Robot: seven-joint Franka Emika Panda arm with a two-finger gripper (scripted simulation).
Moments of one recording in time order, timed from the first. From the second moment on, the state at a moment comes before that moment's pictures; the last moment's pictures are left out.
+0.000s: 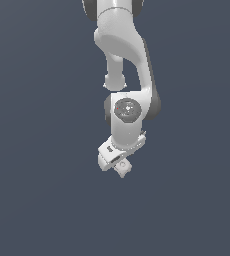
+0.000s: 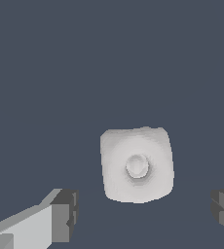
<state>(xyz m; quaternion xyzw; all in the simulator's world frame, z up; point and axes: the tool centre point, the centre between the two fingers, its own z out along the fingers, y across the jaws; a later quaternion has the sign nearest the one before) 0.065 0.031 0.100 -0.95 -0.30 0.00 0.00</state>
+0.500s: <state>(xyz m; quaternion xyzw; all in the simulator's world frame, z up) 0.074 0.035 0.090 -0.94 -0.34 0.00 0.00</state>
